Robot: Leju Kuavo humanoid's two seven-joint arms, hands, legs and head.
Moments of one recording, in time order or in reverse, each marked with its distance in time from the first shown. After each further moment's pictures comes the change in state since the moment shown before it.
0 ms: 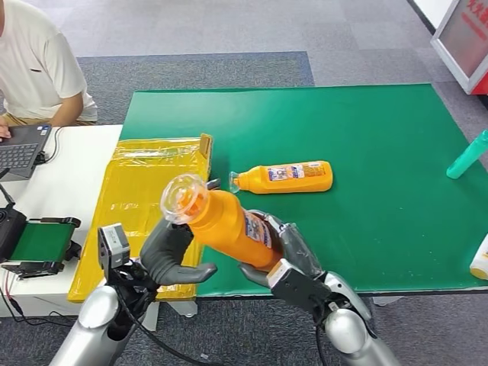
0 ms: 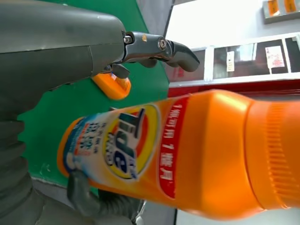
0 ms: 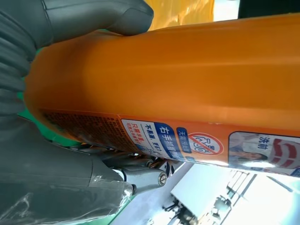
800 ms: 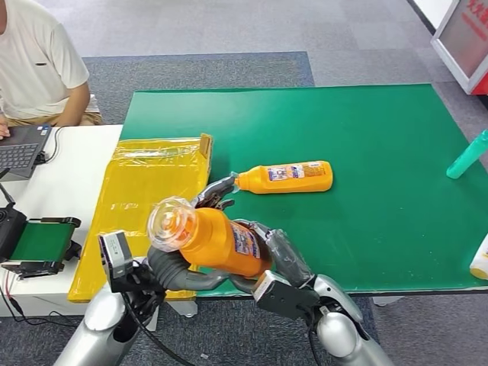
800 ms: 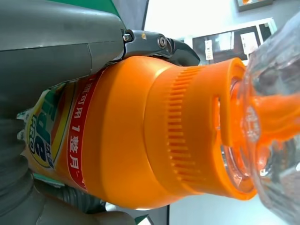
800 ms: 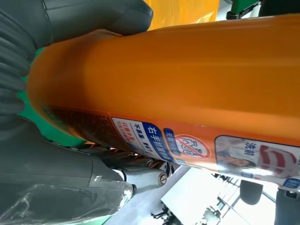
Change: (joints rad) left arm -0.024 -0.010 -0.077 -0.040 0.010 -0.021 -0.021; right arm -0.013 0.000 0.053 0.019 0.038 0.005 -0.004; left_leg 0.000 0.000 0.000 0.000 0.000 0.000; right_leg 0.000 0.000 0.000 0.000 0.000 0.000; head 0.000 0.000
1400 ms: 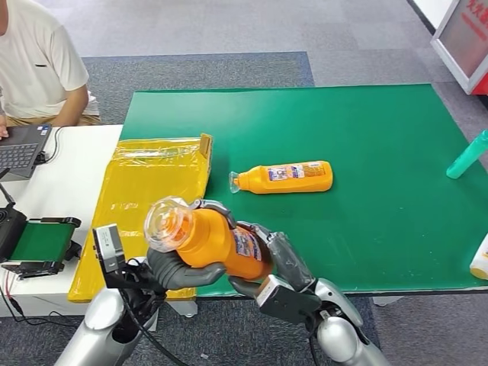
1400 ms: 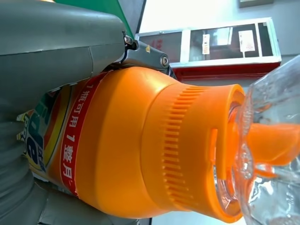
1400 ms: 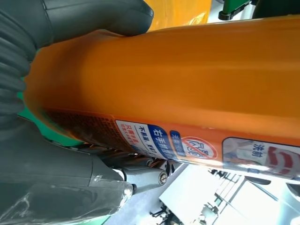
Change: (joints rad) left arm 0.000 -0.002 -0.010 0.000 0.102 0.004 0.018; right arm 0.024 0.000 -0.002 -0.019 -0.015 -0.031 -0.018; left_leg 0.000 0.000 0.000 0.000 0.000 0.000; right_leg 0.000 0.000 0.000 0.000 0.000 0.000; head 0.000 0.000
